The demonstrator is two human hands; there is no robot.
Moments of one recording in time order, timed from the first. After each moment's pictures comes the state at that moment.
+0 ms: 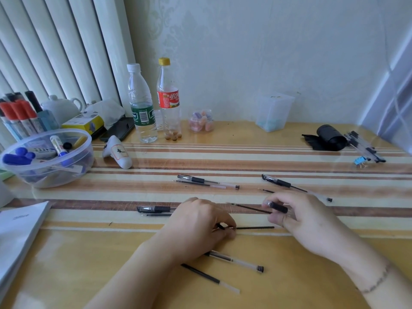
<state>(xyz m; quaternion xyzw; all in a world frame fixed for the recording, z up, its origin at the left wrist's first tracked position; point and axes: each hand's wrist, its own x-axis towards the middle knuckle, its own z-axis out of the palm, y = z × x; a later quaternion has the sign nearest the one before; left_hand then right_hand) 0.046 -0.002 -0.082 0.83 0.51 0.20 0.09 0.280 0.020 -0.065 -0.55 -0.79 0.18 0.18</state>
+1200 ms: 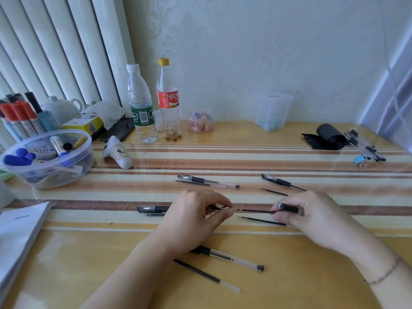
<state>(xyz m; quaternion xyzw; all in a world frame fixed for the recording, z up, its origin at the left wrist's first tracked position) 0.040 0.000 -0.081 0.77 0.52 0.34 0.16 0.294 0.027 -0.063 -0.59 -0.76 0.22 0.17</state>
